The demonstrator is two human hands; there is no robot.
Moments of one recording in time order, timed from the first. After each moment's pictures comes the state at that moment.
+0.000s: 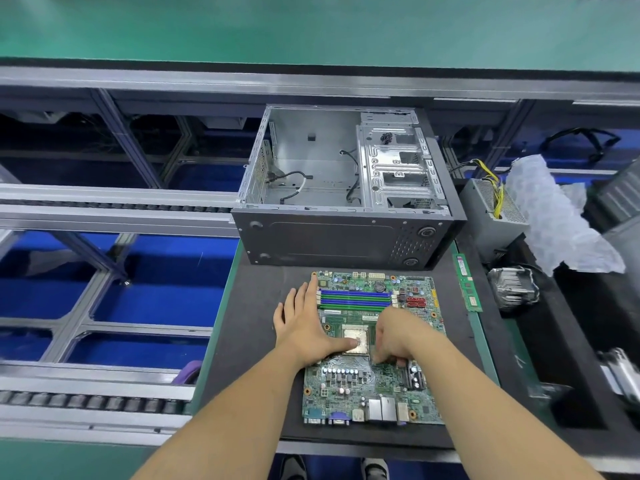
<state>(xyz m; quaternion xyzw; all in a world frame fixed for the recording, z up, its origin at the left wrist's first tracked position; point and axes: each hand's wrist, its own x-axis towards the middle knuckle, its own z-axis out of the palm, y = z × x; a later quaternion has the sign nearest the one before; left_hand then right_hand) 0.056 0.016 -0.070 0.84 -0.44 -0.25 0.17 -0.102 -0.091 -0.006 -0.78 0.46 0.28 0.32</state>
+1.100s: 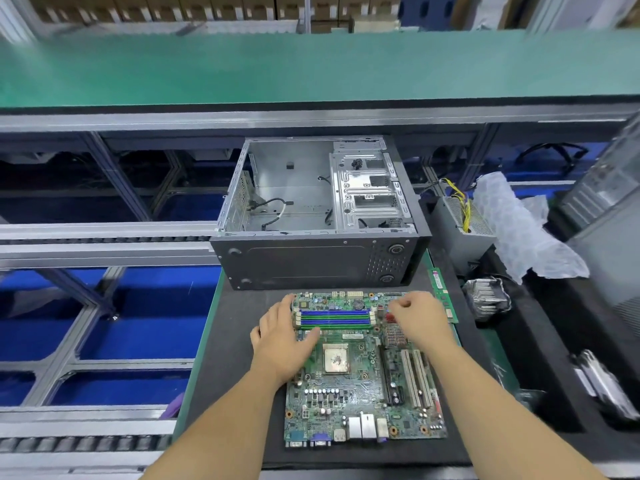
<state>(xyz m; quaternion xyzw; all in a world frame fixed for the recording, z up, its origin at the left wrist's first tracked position) 0.064 0.014 -0.062 0.85 -0.44 -0.19 0.21 -0.151 -0.129 -0.007 -0.72 0.61 -0.12 0.31</state>
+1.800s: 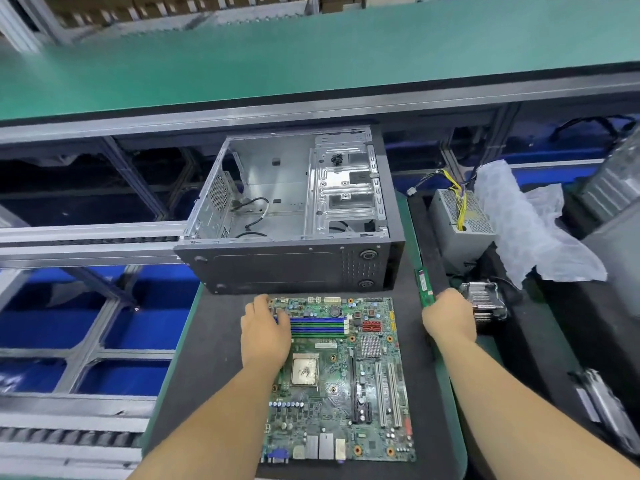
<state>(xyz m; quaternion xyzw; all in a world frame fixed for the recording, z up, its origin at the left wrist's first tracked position) 0.036 -0.037 -0.053 0.91 -0.27 -0.13 0.28 -0.205 -0.207 -0.031 -0.60 0.73 -0.08 0.32</state>
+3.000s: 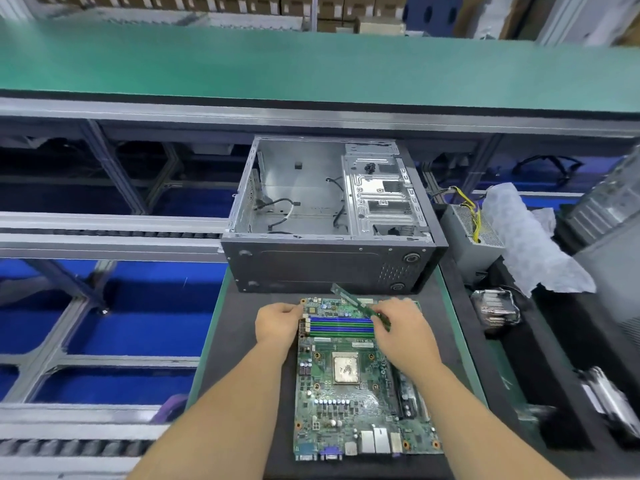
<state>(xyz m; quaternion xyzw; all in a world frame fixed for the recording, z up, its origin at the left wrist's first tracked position) 0.096 -0.028 -0.062 0.81 -0.15 -0.33 0.46 -0.121 -0.105 -0.020 -0.87 0.43 -0.16 0.16</state>
